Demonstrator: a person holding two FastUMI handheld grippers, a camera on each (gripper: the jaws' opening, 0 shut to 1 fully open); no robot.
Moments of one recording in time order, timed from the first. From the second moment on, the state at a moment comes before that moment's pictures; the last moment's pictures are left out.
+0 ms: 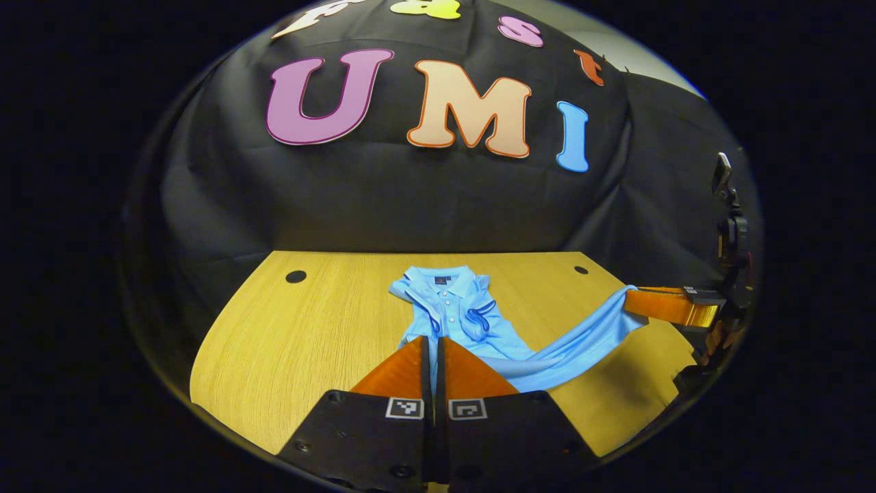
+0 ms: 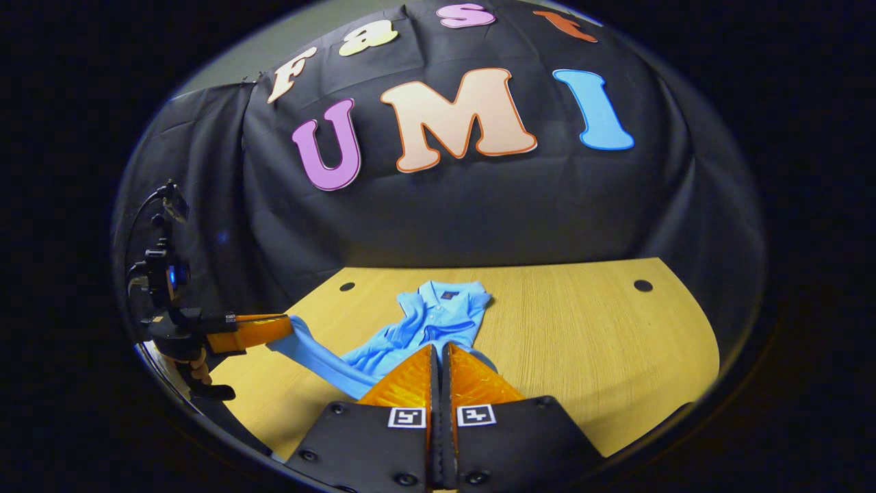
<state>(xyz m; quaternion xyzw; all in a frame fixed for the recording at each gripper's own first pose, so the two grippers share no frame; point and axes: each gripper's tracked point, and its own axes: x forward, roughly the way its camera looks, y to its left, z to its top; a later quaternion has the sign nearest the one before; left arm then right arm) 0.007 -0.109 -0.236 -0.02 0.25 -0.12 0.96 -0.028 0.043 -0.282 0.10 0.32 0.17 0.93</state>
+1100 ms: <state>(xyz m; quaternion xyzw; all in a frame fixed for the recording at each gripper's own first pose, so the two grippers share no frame) 0.180 -0.083 -0.303 -0.02 0.26 -0.03 0.97 0.145 0.042 -0.390 0.03 0.29 0.13 0.95</state>
